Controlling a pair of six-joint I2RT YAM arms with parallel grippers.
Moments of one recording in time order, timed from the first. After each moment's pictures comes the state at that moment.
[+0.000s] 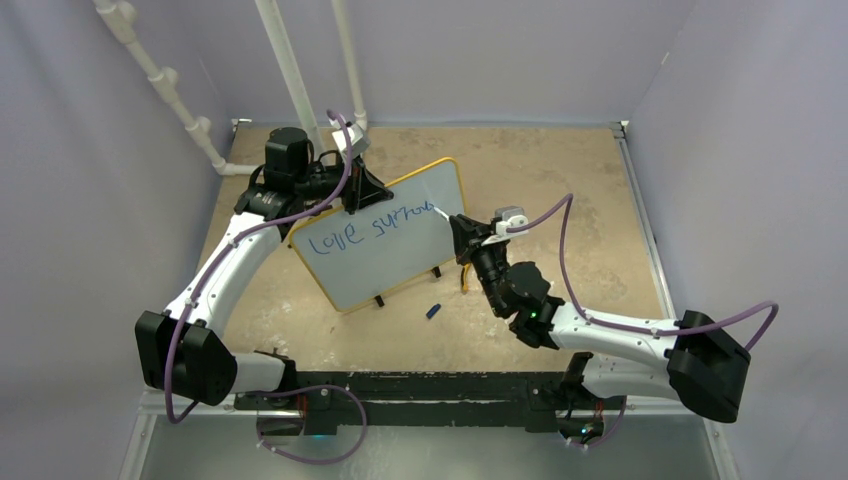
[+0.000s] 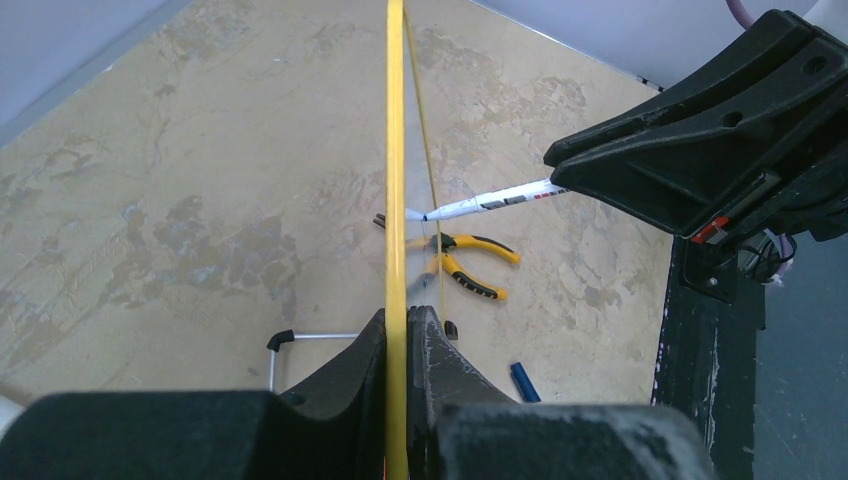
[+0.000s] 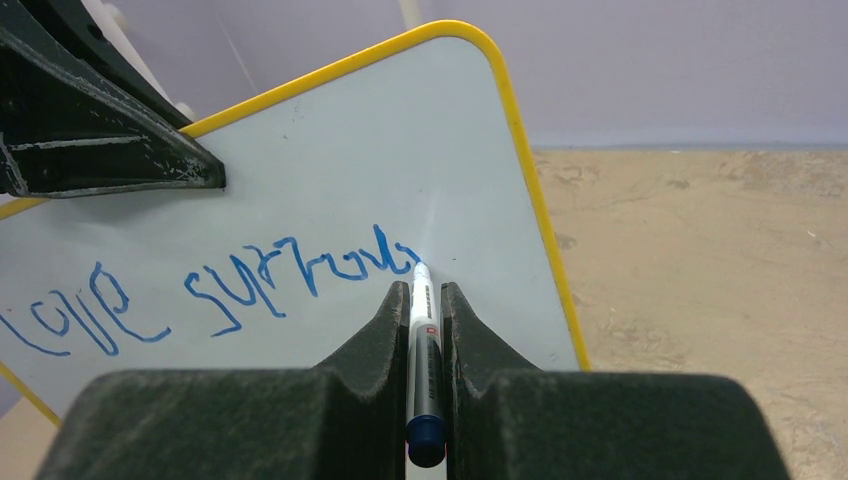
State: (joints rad) left arm -0.27 1.33 1.19 -0.26 0.90 0.13; right arm 1.01 1.14 0.50 0.86 0.66 0.14
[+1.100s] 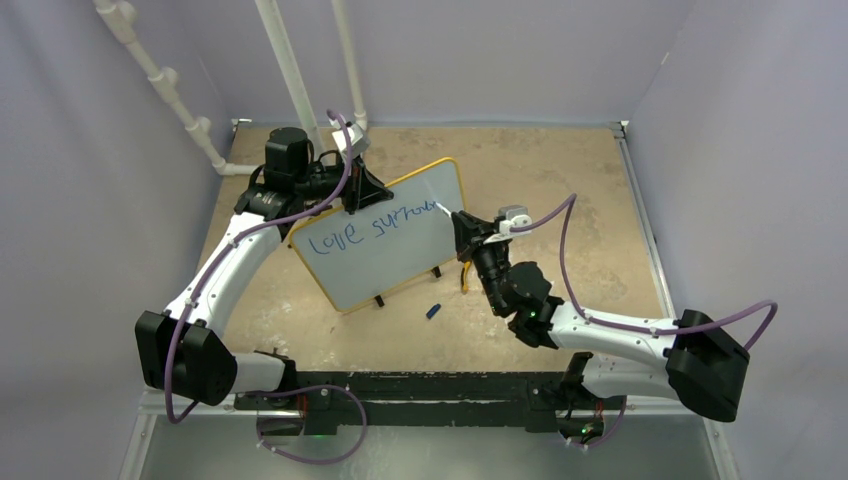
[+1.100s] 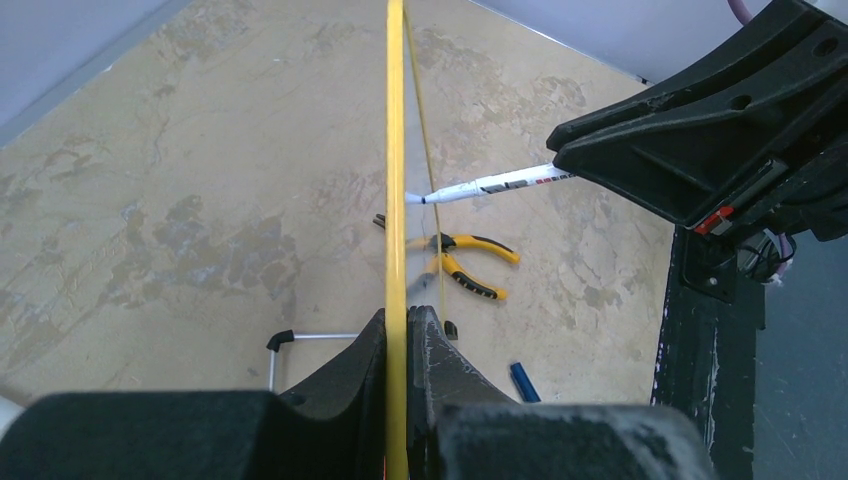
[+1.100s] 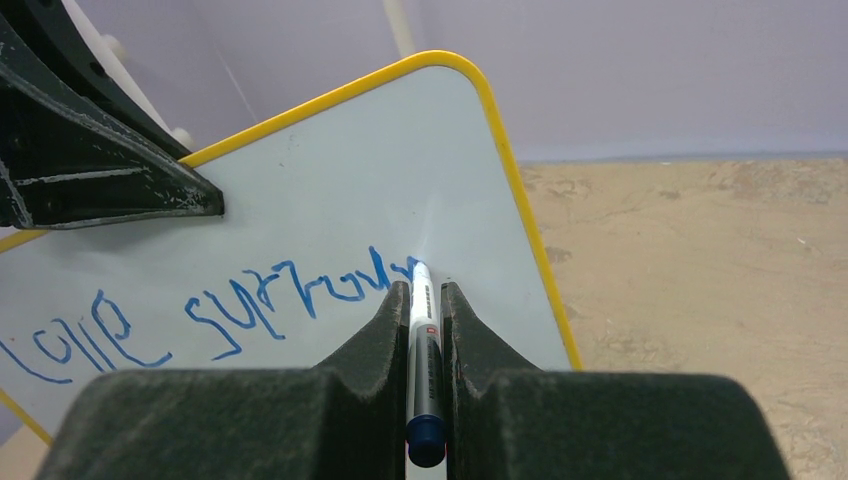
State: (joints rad) left arm -0.27 1.33 1.19 -0.26 0.90 0.13; right arm 1.01 1.14 0.50 0.91 0.69 0.13
